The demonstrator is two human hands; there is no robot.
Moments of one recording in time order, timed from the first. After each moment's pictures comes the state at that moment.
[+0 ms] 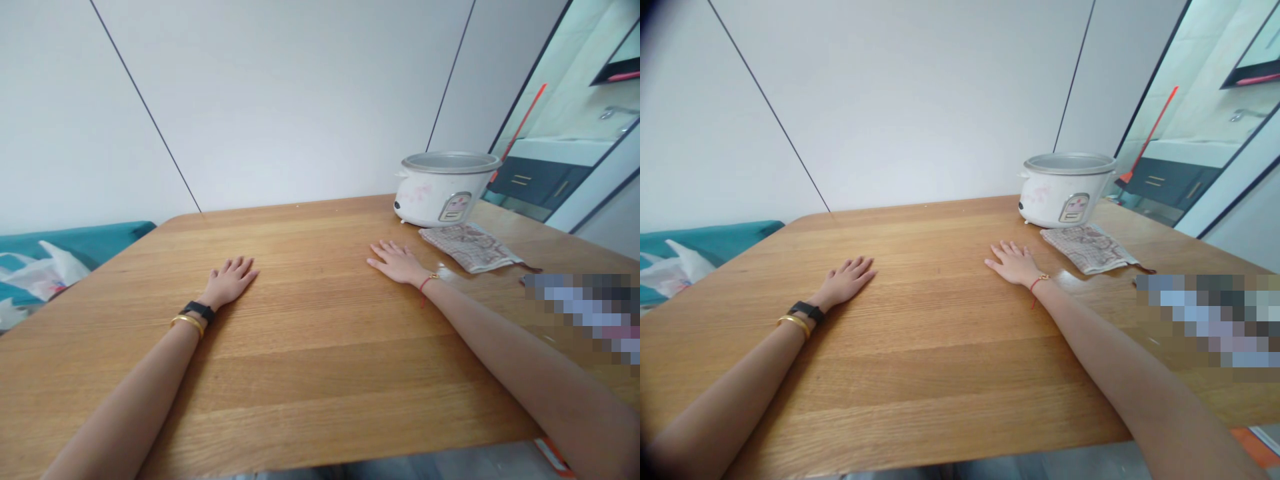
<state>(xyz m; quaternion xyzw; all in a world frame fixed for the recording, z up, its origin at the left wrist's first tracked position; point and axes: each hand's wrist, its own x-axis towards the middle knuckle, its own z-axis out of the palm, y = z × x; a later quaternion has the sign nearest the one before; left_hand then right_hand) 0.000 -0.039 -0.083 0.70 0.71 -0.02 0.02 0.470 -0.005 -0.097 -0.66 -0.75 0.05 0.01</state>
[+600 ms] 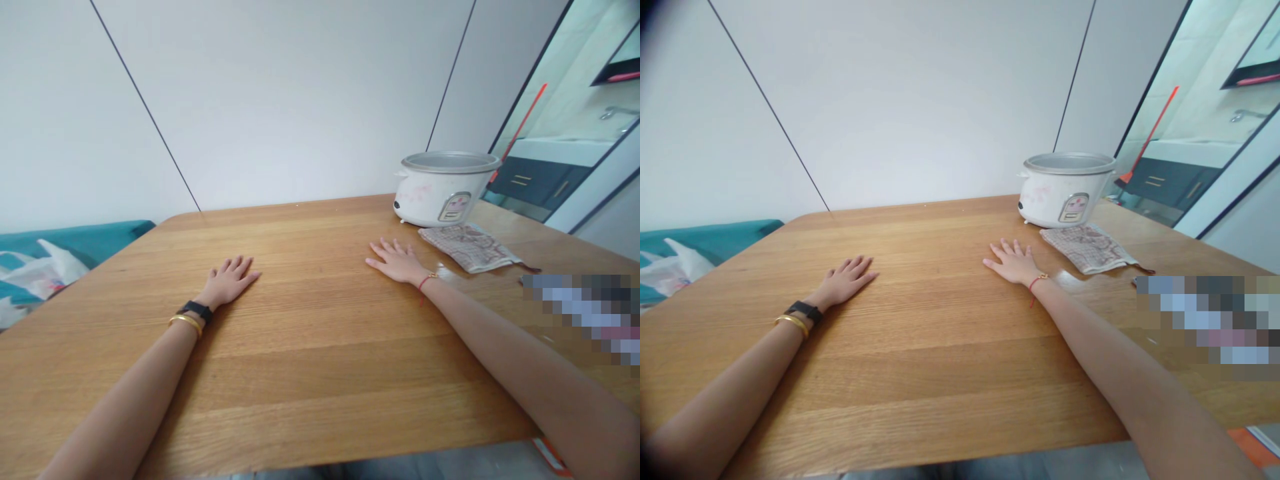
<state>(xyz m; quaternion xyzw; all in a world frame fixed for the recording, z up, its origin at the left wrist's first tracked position) 0.003 -0.044 -0.079 0.71 0.71 -0.02 0.02 0.469 -0.007 -0.095 -0.67 -0.74 0.05 0.02</state>
